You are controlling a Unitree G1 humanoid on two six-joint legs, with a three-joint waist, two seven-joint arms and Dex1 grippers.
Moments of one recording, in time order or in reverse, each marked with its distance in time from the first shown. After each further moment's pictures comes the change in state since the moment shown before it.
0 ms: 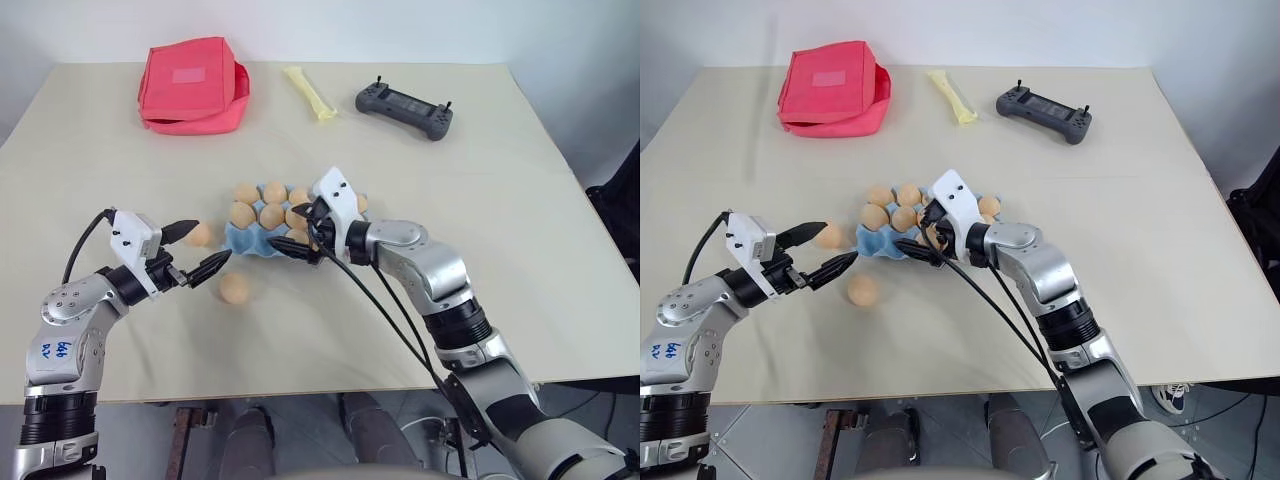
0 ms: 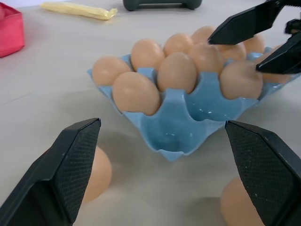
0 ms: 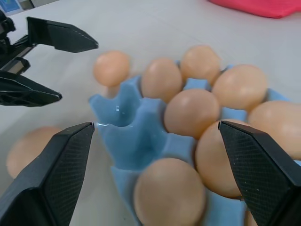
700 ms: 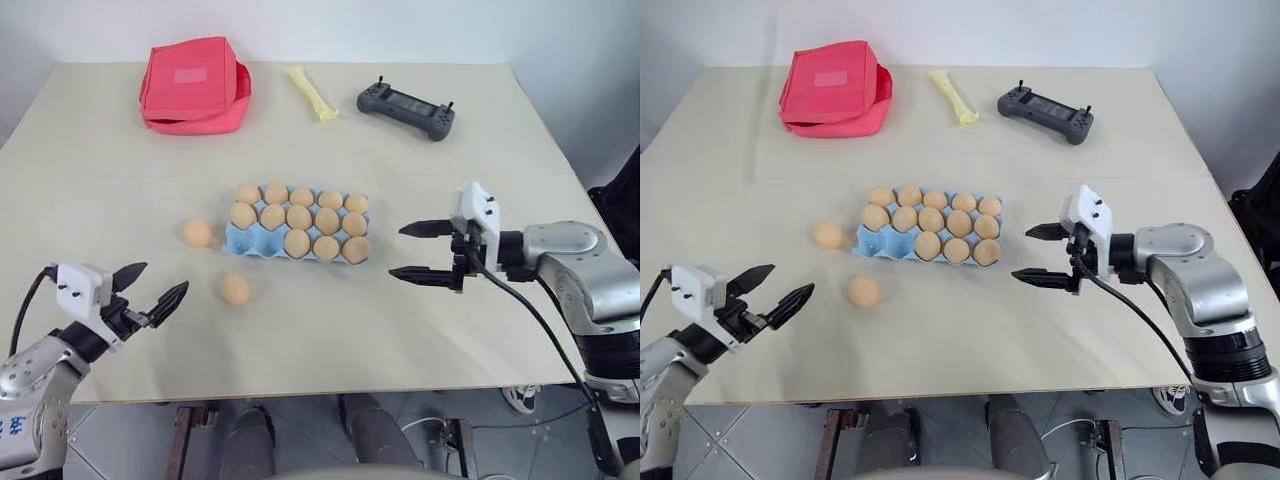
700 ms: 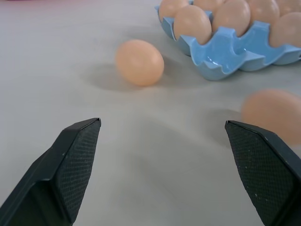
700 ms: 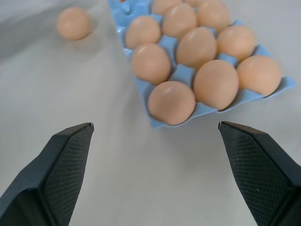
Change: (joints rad) left arm 0.412 -0.076 0.238 -0.257 -0.064 0.082 0.132; right arm 0.261 -0.612 -0.193 -0.155 0.156 -0.094 0.544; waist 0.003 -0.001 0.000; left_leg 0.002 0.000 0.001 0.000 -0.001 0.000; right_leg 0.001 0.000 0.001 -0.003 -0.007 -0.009
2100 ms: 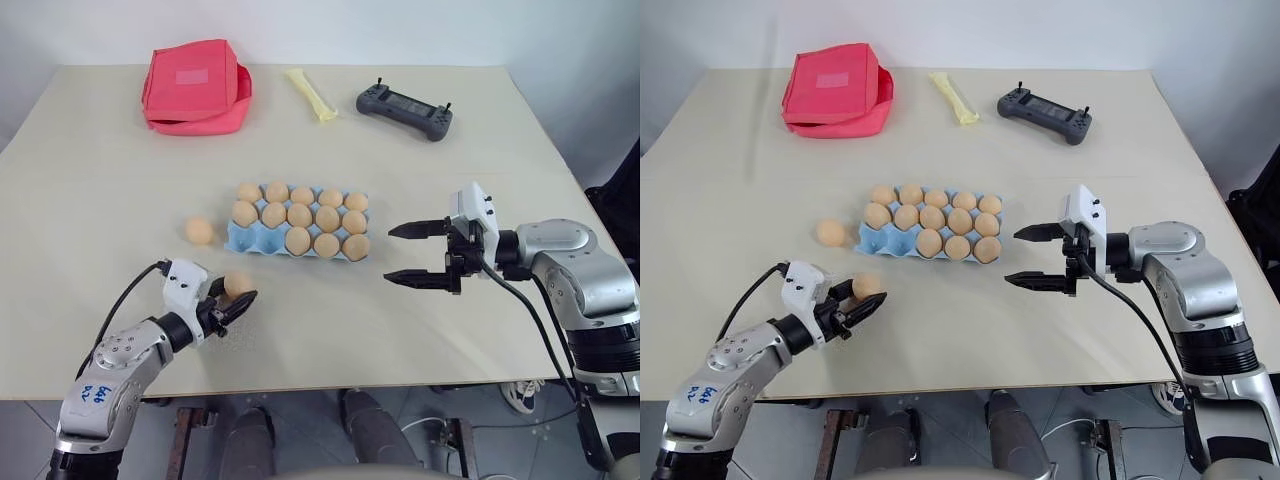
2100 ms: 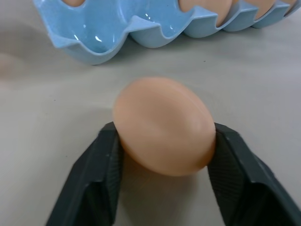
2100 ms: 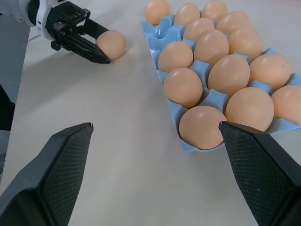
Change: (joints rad) left arm -0.174 -0.028 -0.382 -0.091 0.073 0.210 0.150; right arm -0.036 0.071 0.008 0.059 0.017 -0.072 0.044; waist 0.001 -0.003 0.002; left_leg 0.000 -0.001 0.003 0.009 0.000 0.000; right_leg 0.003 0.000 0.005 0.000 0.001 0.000
